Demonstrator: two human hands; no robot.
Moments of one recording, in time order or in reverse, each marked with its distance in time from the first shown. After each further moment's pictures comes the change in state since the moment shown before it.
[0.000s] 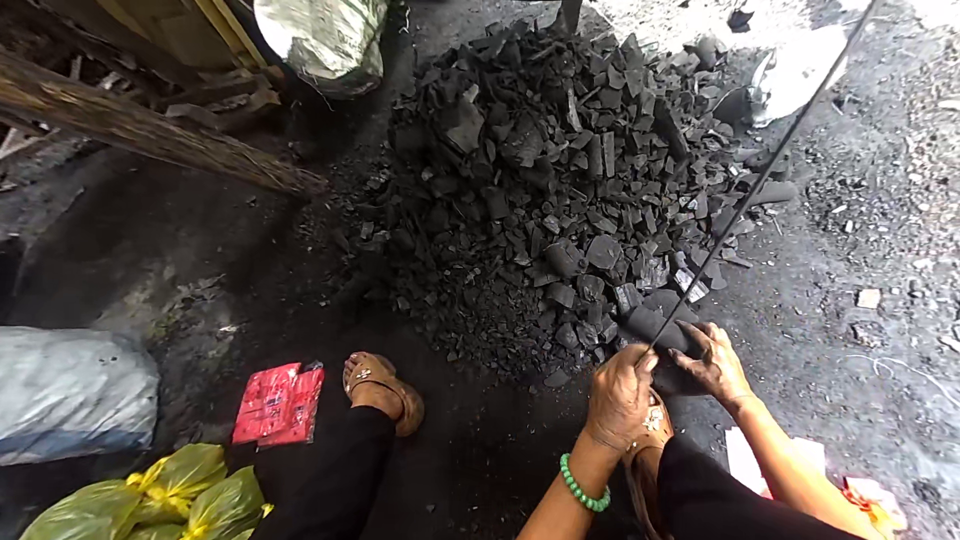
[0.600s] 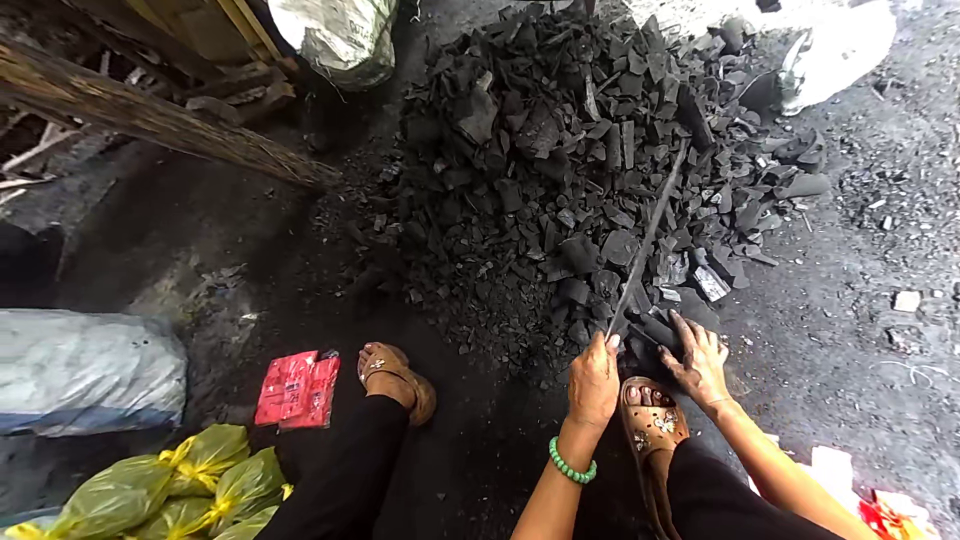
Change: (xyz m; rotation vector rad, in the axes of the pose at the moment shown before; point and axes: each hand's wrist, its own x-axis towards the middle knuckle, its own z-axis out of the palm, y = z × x) left_hand 0.010 -0.028 -0.024 0.216 -0.033 -0.322; right_hand -0.003 -0.029 0.047 -0.037 0.091 -0.045
